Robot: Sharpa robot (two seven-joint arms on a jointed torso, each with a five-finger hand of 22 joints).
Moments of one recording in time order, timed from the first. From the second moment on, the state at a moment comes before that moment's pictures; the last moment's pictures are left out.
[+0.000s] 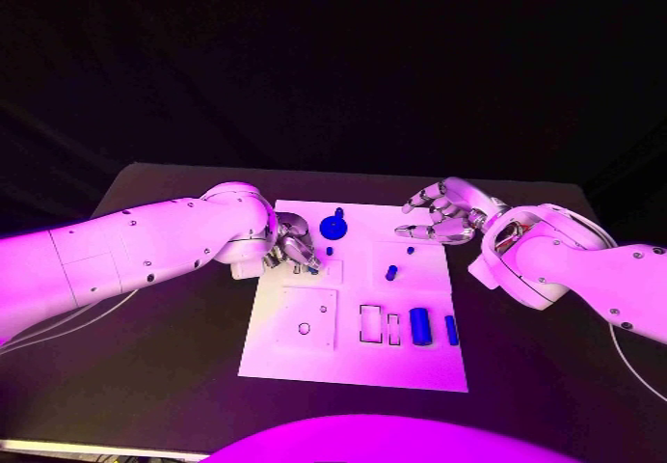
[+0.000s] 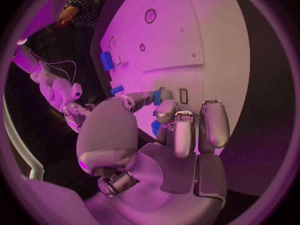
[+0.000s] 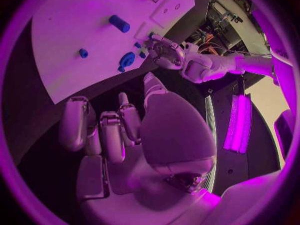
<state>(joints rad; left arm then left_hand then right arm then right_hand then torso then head) 1.24 -0.70 -0.07 1.40 -1.00 0.24 -0.52 1.02 -0.17 0.77 0.18 0.30 0.86 0.06 0.90 0.79 1.33 -0.05 1.22 0.99 1.47 -0.09 1.57 1.31 0.09 1.37 0.02 1.42 1.24 1.24 -0.87 -0.11 1.66 -1.12 -0.44 -0.19 1.36 -0.13 0.02 0.29 0.21 0.85 0.17 0.18 0.35 1.40 0.09 1.33 1.31 1.47 0.01 1.55 1.31 0.07 1.42 0.12 1.23 1.31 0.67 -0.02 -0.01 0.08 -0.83</state>
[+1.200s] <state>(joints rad) 1.27 -0.67 -0.08 1.36 -0.96 0.34 -0.54 1.02 -0.17 0.77 0.18 0.30 0.87 0.06 0.89 0.79 1.33 -0.05 1.22 0.98 1.47 -0.09 1.57 1.31 0.09 1.37 0.02 1.42 1.24 1.24 -0.87 -0.11 1.66 -1.12 -0.44 -0.19 1.36 -0.13 0.02 0.29 0.21 0.85 0.17 0.18 0.35 1.40 0.09 1.33 1.31 1.47 0.01 1.55 1.31 0.07 1.42 0.12 1.23 1.31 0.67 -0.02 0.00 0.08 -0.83</state>
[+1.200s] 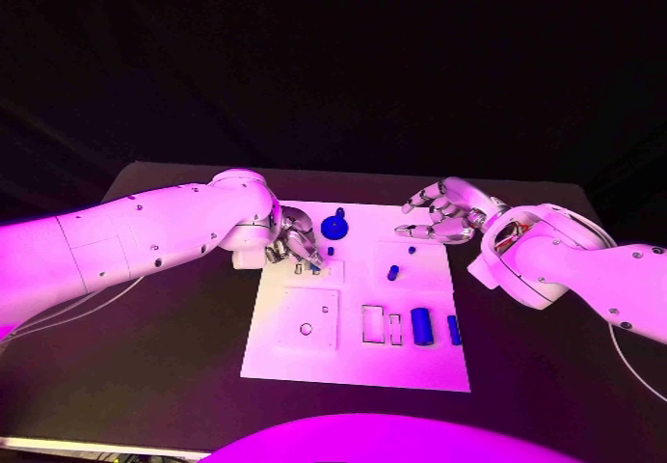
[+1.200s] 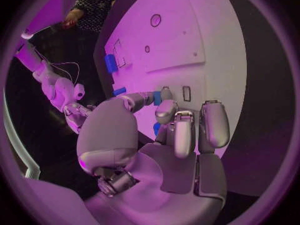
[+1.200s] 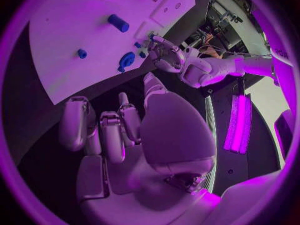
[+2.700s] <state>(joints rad) 1.28 -0.64 -0.08 1.33 -0.98 0.40 -0.55 1.02 -0.16 0.76 0.17 0.28 0.87 0.06 0.88 0.78 1.33 -0.05 1.21 0.96 1.47 -0.09 1.57 1.31 0.09 1.37 0.02 1.42 1.24 1.23 -0.87 -0.11 1.66 -1.12 -0.44 -0.19 1.36 -0.13 0.02 0.29 0.21 0.85 0.17 0.18 0.35 1.40 0.09 1.33 1.31 1.47 0.01 1.55 1.31 0.07 1.42 0.12 1.23 1.31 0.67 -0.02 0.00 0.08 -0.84</state>
